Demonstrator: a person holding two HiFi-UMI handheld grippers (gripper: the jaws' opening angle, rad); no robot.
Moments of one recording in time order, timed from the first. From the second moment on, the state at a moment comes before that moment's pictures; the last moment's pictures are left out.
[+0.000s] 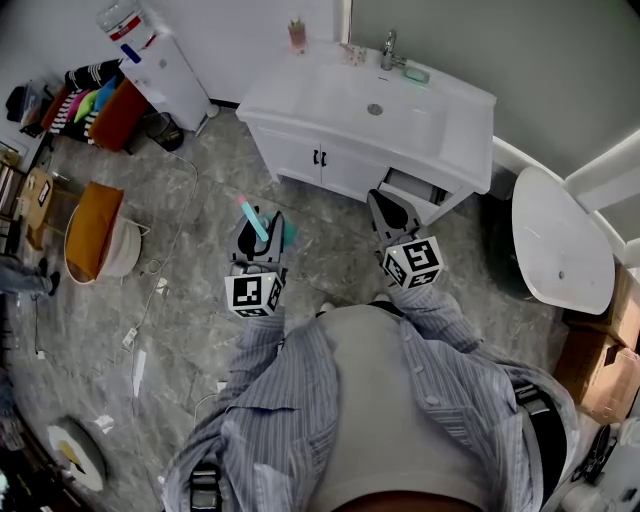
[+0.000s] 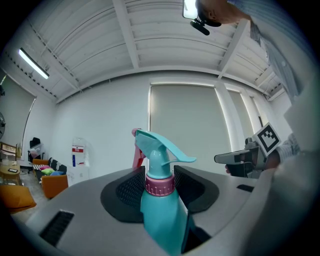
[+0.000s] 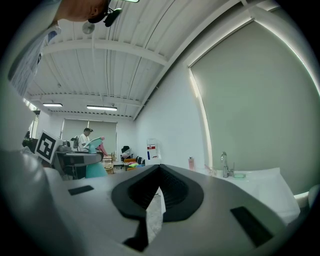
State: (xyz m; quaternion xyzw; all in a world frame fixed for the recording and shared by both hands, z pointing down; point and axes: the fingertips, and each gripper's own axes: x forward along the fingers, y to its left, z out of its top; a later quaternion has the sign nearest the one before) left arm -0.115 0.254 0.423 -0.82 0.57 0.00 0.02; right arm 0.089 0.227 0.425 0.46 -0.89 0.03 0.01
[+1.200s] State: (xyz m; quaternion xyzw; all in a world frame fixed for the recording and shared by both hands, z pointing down) left arm -0.148 0.055 0.439 -0.80 0.60 -0.01 0.01; right arm 0.052 0.004 0.440 0.44 -0.90 0.03 0.00
